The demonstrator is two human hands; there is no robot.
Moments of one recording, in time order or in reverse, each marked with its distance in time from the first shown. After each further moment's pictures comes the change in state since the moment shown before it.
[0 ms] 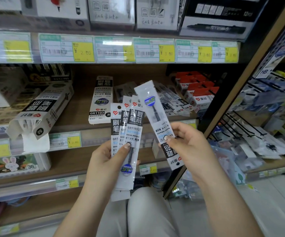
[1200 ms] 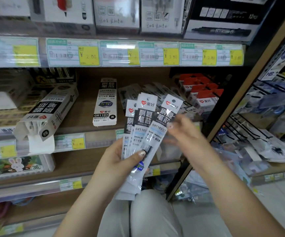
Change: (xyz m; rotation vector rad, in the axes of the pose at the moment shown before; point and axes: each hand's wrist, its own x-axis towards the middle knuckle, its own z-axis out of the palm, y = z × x) left_hand -0.001 0.016 0.004 -0.072 -0.246 -0.011; right_hand 0.025 0.000 0.000 0.139 -0.095 0.125
